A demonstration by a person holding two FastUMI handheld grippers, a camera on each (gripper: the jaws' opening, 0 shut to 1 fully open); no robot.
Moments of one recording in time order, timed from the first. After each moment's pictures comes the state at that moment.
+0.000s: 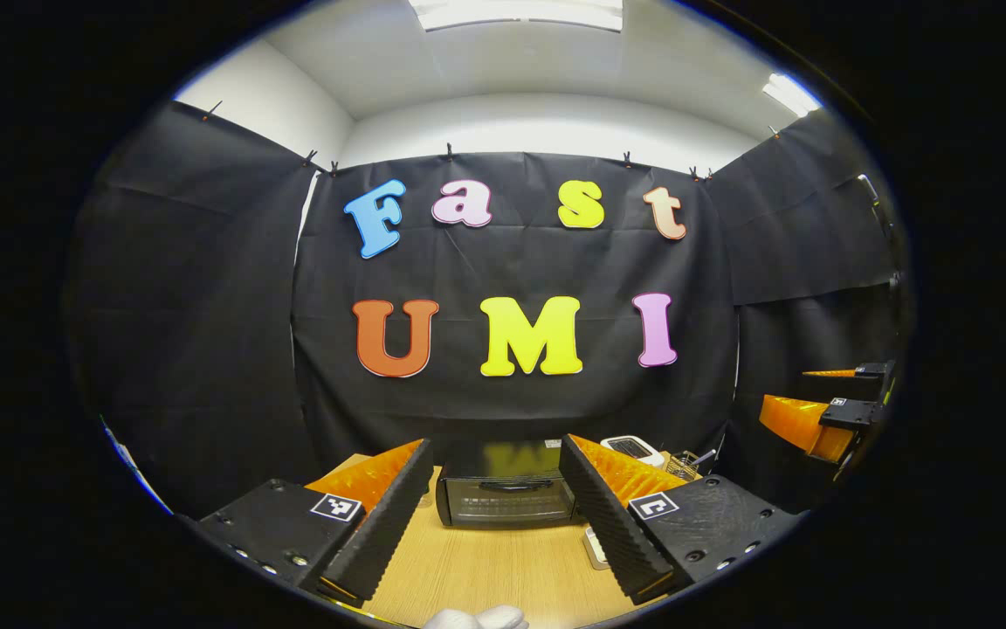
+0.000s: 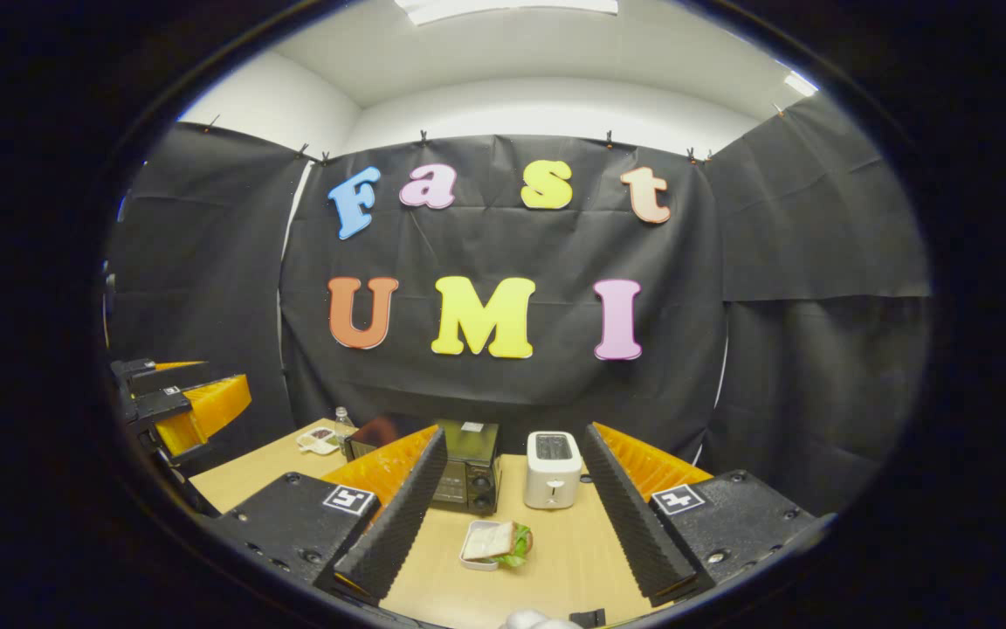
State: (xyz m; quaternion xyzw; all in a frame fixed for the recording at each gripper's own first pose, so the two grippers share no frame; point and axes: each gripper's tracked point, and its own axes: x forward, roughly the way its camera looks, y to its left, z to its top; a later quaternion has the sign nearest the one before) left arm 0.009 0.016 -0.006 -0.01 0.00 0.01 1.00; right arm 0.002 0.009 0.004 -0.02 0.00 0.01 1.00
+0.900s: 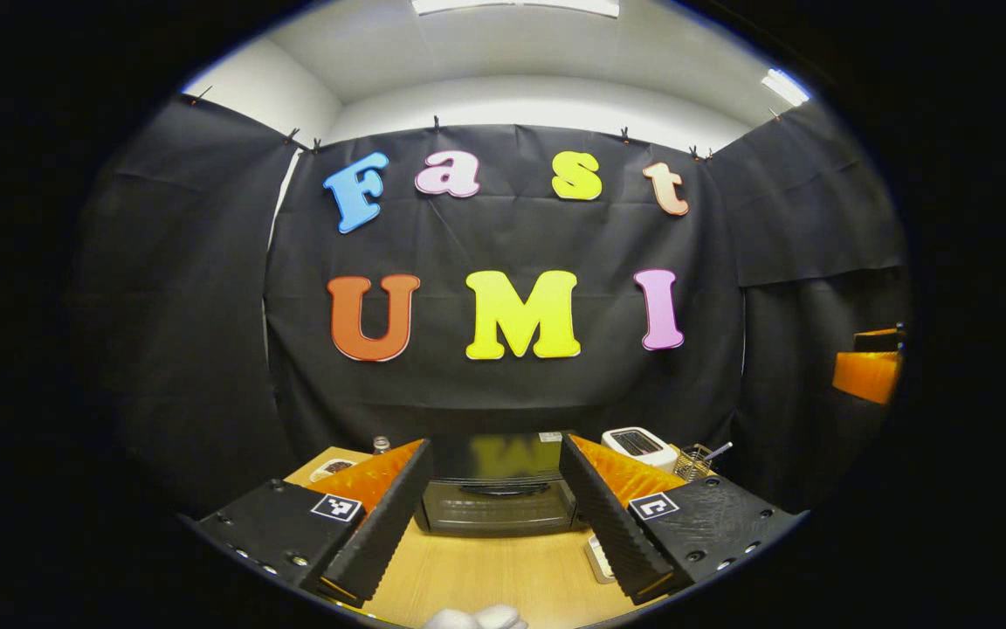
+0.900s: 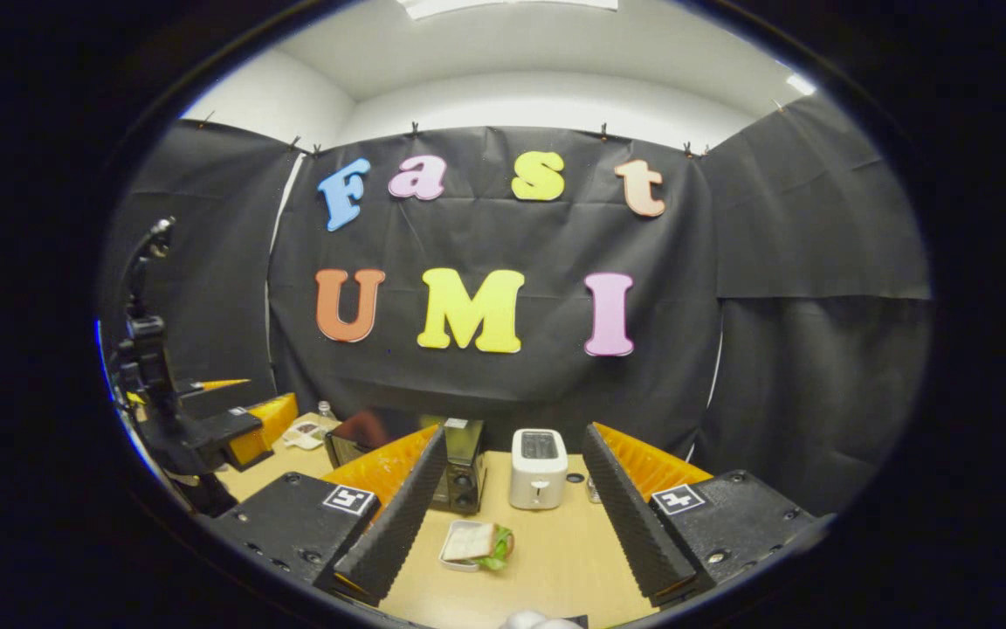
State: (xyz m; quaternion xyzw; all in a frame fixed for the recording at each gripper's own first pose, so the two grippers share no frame) left arm 0.132 -0.011 -0.076 -0.02 0.03 -0.01 1.00; right arm 0.028 -0.028 0.000 -0.03 0.01 -0.01 1.00
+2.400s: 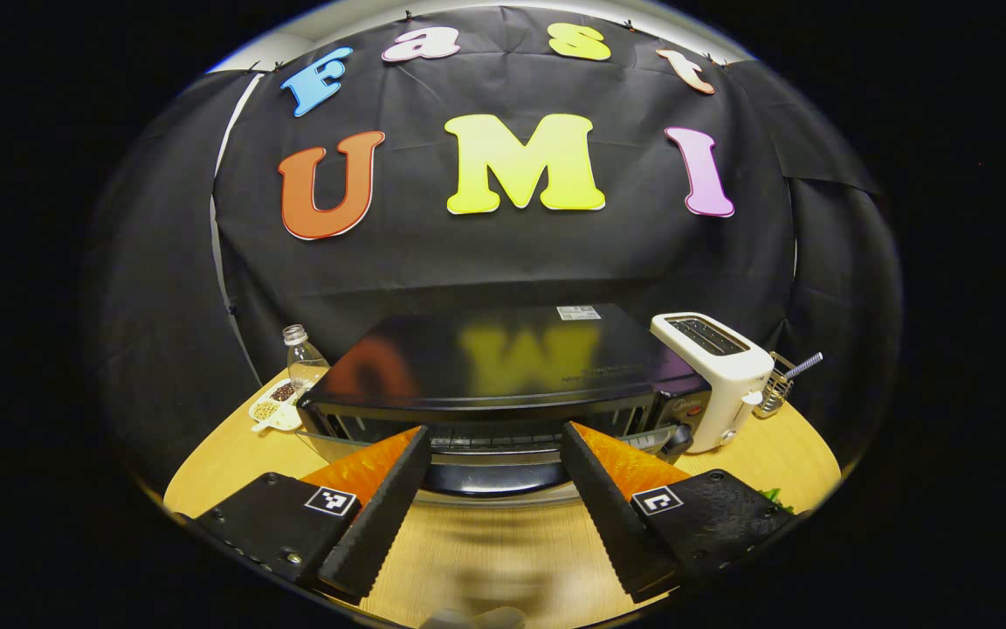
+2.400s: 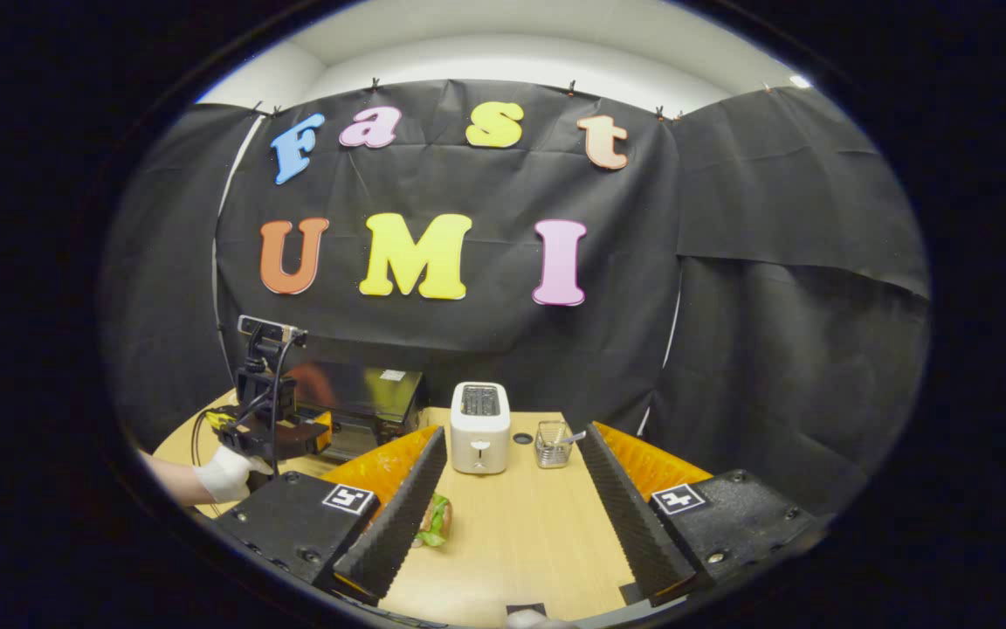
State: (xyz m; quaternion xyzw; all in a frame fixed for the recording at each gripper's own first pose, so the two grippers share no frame) left arm 0.278 -0.033 -0.289 0.01 0.21 0.00 0.98; right arm 0.053 -0.090 -0.057 -0.03 0.09 -0.08 0.99
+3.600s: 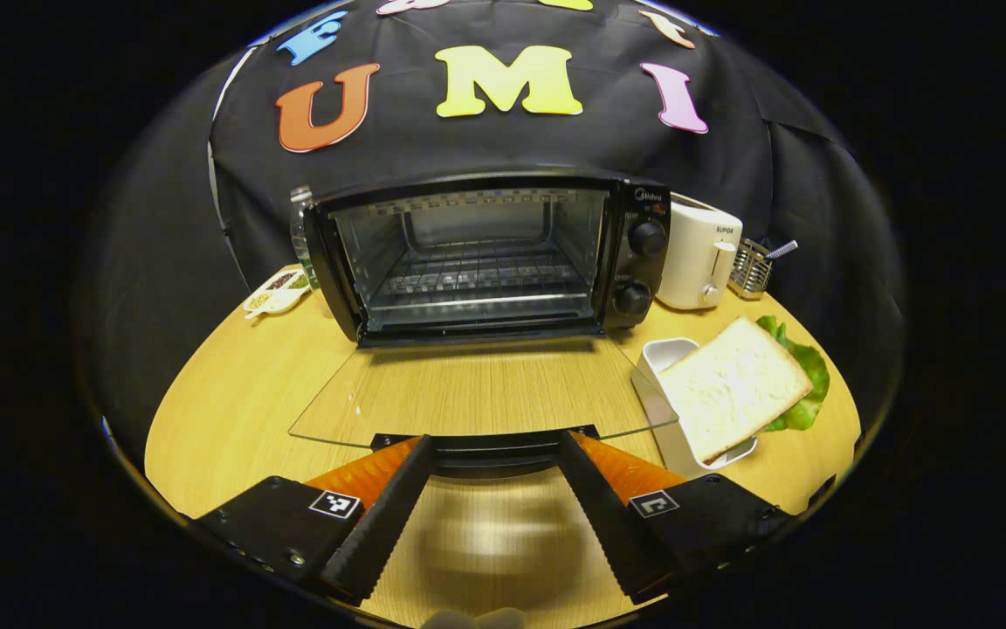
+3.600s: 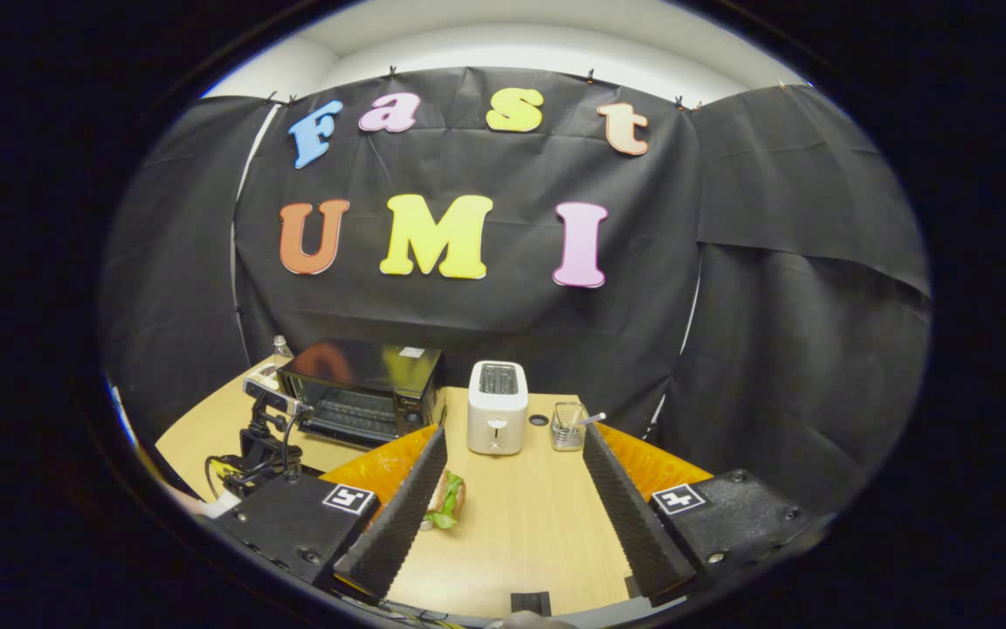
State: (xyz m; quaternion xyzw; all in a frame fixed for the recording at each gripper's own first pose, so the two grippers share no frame) left arm 0.147 -0.044 -0.427 0.01 0.36 -0.02 0.93; right arm 0.042 -0.081 -0.081 -0.04 0.13 -0.05 0.99
